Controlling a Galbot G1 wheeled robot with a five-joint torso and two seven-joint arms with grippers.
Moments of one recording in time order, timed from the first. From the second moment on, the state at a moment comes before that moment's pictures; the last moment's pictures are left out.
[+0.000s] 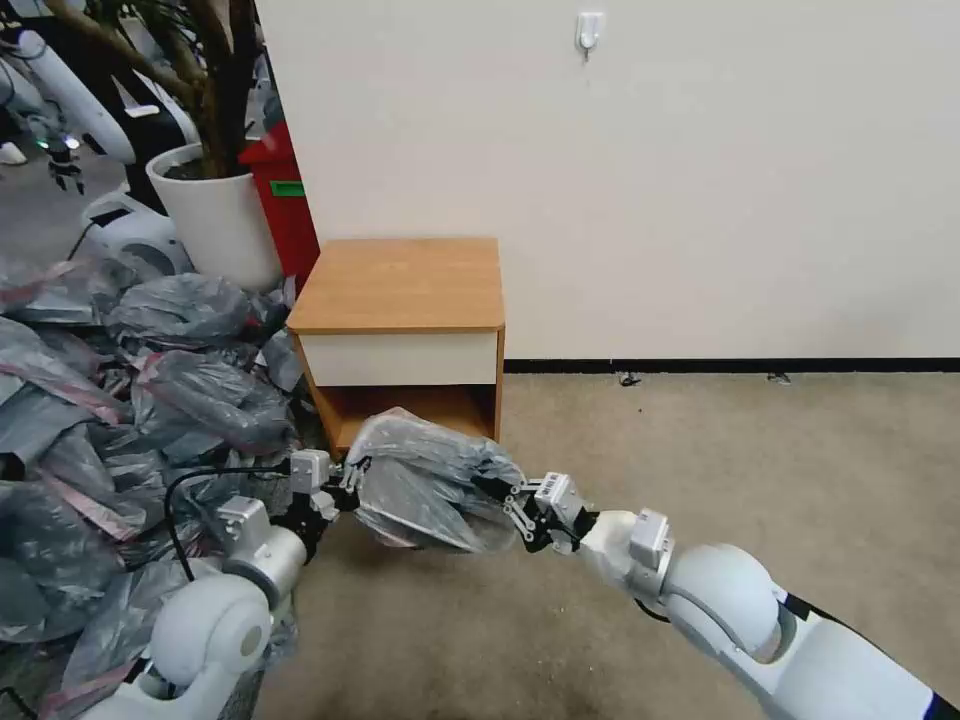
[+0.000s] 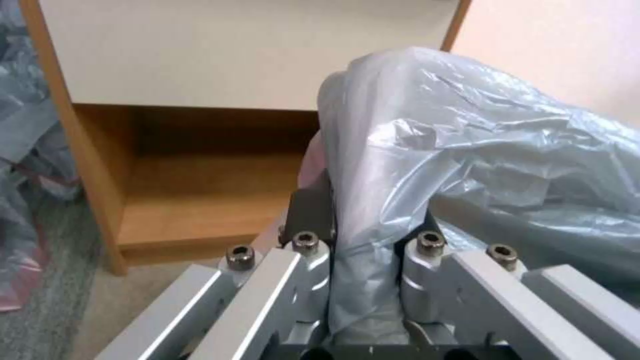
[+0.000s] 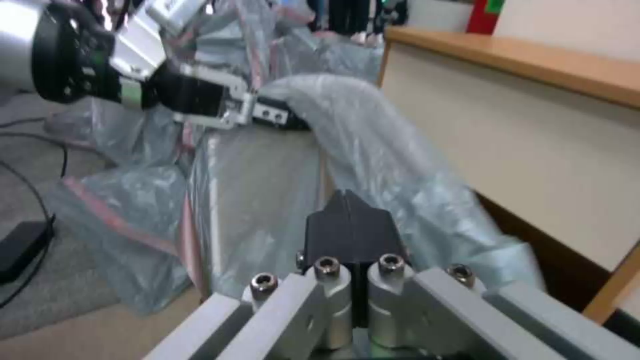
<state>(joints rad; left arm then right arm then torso) 1.49 -1.06 -0.49 -2.10 -0.65 0.28 -0.01 -1.10 0.83 -0.06 2.05 0.36 -0.10 -0.30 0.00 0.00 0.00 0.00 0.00</state>
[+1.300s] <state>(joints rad) 1.50 -1.11 -0.43 -2.09 -0.42 0.22 0.01 -0.68 0.89 -0.42 1.98 0.33 -0.72 -0.22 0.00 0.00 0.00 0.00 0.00</state>
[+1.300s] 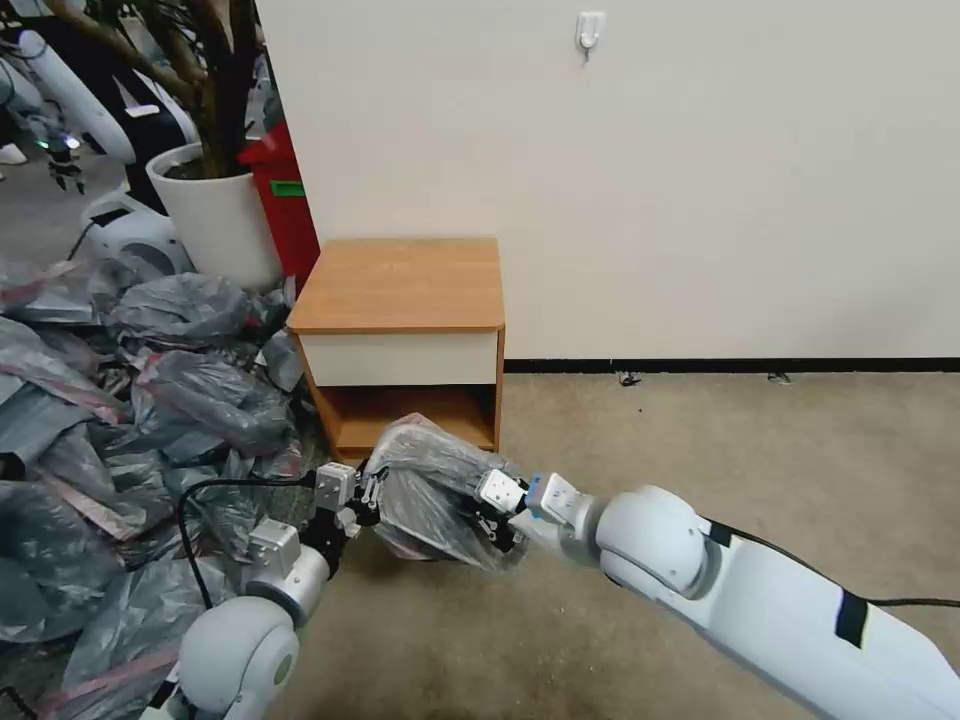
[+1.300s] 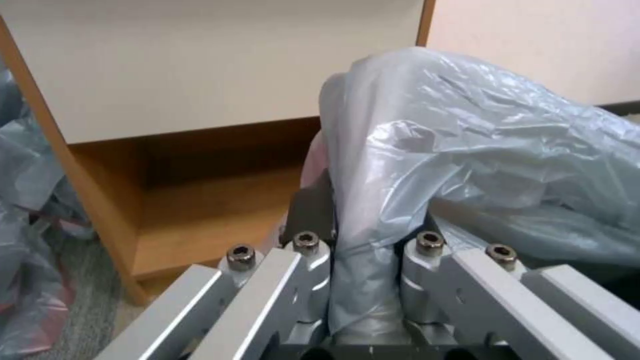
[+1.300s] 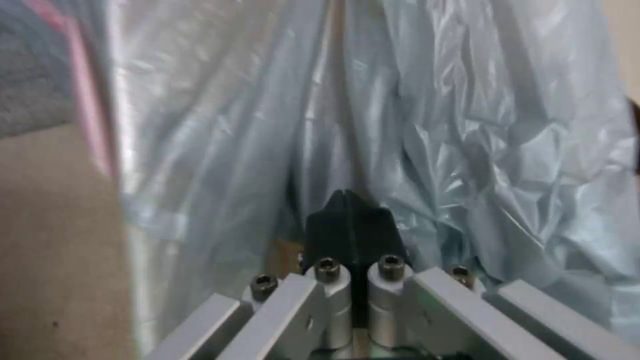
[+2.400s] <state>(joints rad) 1.48 -1.13 -0.40 -2.08 -0.41 0.22 0.01 -0.52 1.03 -0.61 1.74 0.33 -0.71 -0.15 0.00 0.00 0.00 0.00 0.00</state>
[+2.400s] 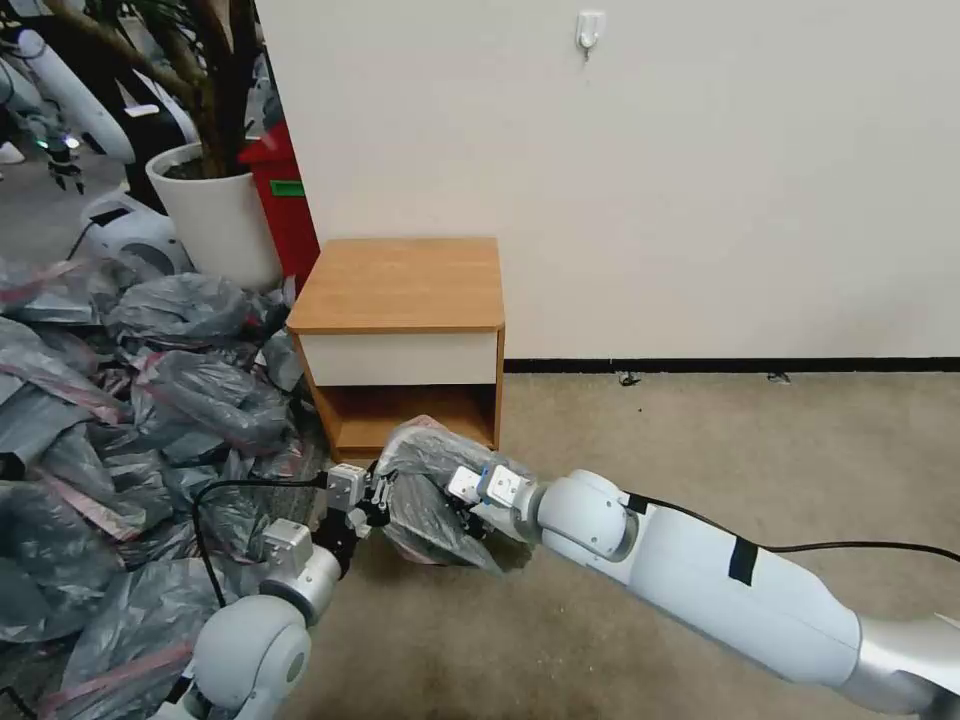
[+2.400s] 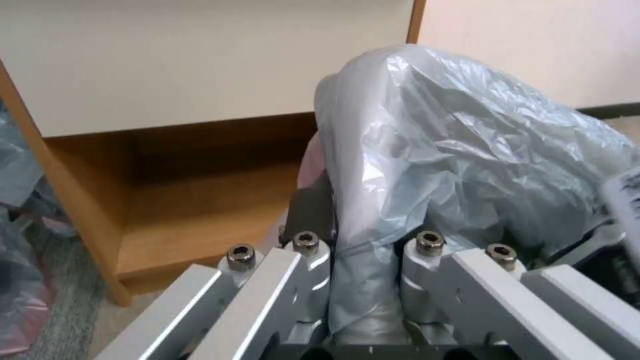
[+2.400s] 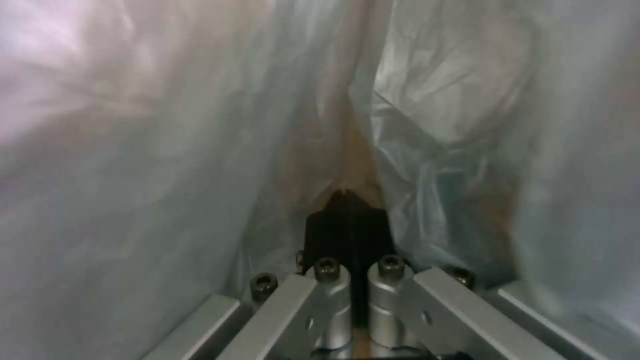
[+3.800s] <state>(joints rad) 1.50 -1.16 -0.39 -2.09 -0.40 0.22 0.01 -0.51 1.15 -0.66 1.51 0.36 -0.71 -0.09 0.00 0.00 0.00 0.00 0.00</state>
